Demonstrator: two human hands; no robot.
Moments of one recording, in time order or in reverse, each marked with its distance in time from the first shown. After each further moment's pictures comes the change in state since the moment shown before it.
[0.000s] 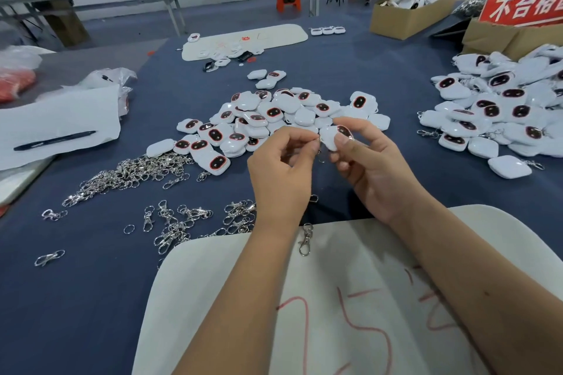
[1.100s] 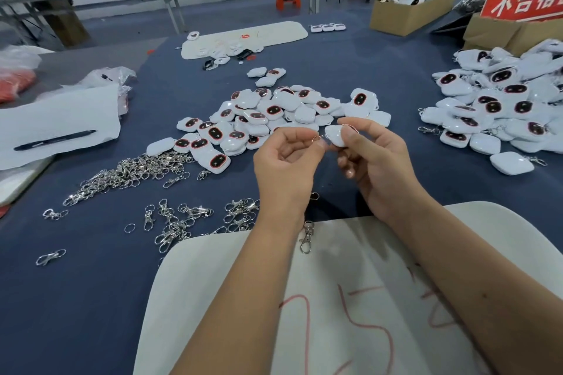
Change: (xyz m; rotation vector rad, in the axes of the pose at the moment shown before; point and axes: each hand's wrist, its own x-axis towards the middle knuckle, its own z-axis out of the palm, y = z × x) left_hand -0.002 0.001 0.008 -0.354 0.017 -0.288; right_hand 0.002 0.006 -0.003 -0.090 0.121 -0.069
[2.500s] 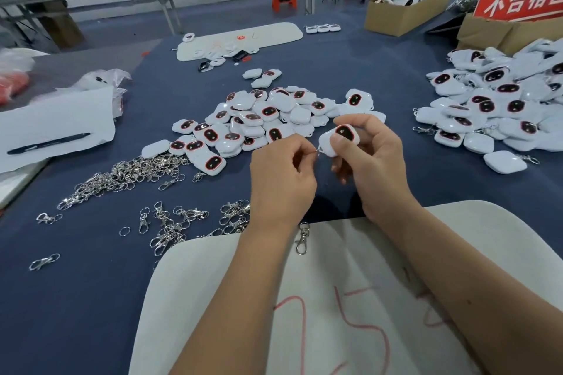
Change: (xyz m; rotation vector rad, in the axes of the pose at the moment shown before) left_hand 0.005 -0.002 -0.013 0.731 -0.153 0.386; right_hand -0.006 0.002 0.003 -0.323 0.079 -0.223
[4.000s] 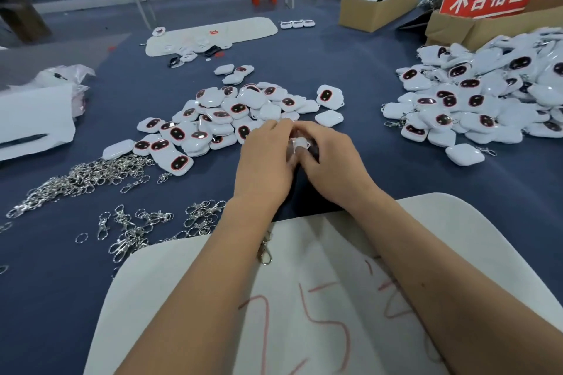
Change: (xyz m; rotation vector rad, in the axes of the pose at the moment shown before) left_hand 0.028 -0.003 0.029 0.446 -0.216 0.134; right_hand 0.016 0.004 -0.009 -0.809 -0.222 -0.142
